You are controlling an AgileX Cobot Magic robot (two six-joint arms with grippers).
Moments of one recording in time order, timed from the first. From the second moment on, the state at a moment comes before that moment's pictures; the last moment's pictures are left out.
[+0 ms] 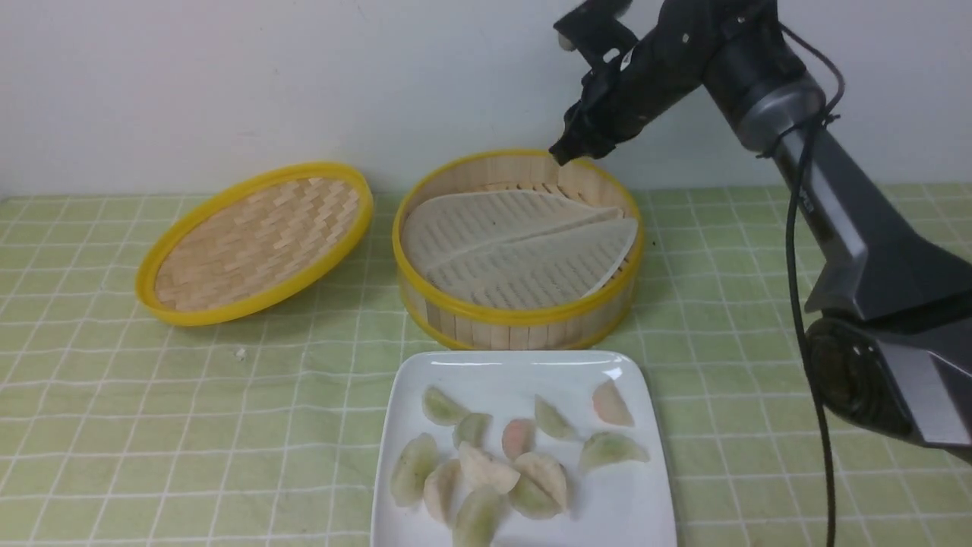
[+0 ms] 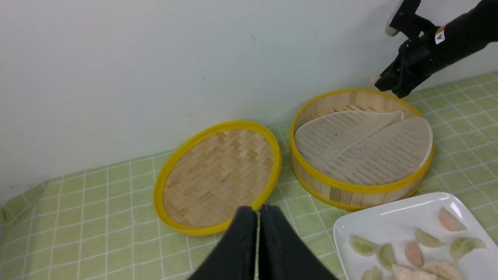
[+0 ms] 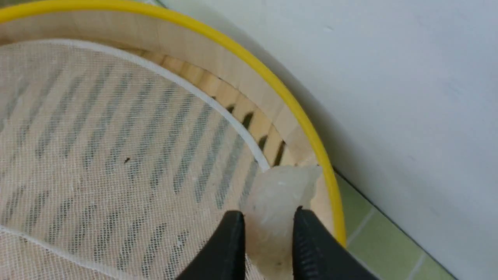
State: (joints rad) right arm 0.33 2.68 -2.94 0.16 1.28 -0.39; left arm -0.74 0.77 -1.46 0.50 1.28 -0.32
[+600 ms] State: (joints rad) right arm 0.34 1.99 -2.19 0.34 1.27 -0.28; left arm -0.74 0.77 -1.46 0.50 1.28 -0.32
